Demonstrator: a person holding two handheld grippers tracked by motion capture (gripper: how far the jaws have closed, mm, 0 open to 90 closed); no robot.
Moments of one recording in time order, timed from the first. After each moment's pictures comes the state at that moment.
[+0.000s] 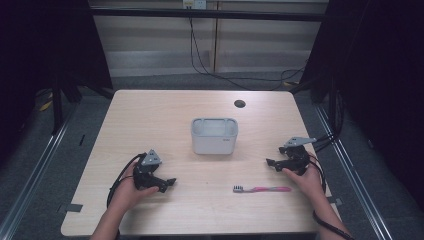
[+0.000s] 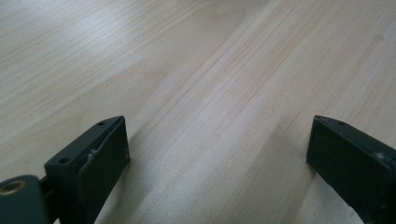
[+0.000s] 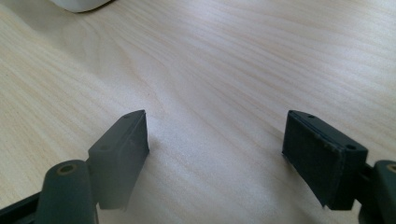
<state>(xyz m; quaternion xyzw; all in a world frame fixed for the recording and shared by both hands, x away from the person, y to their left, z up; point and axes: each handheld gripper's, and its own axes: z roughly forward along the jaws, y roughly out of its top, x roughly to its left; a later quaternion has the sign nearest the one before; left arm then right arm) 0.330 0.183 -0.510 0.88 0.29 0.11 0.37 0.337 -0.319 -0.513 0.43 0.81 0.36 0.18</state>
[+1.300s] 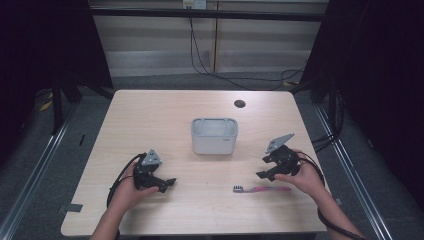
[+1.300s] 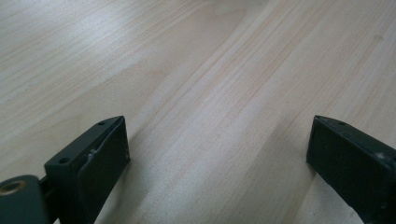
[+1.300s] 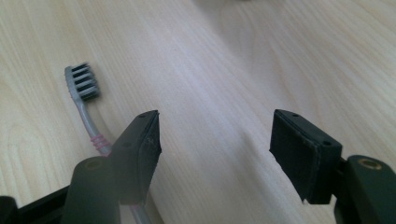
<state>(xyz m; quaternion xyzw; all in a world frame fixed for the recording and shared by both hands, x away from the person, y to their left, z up) 0.330 0.183 -0.510 0.88 0.29 0.11 0.37 0.320 -0.259 -0.462 0.29 0.91 0.27 0.07</state>
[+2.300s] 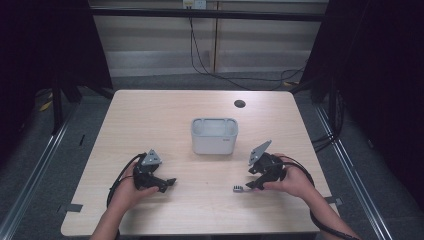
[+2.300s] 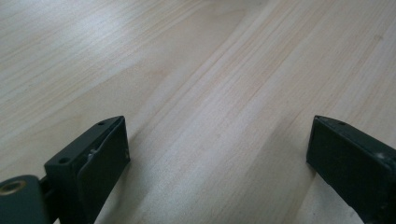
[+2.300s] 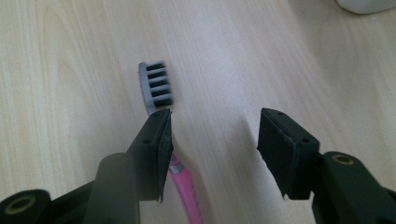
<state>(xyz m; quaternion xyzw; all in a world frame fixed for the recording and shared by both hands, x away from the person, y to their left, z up) 0.330 0.183 -0.510 0.88 0.29 0.11 0.37 0.308 -0.211 -0.463 0.20 0.95 0.22 0.03</state>
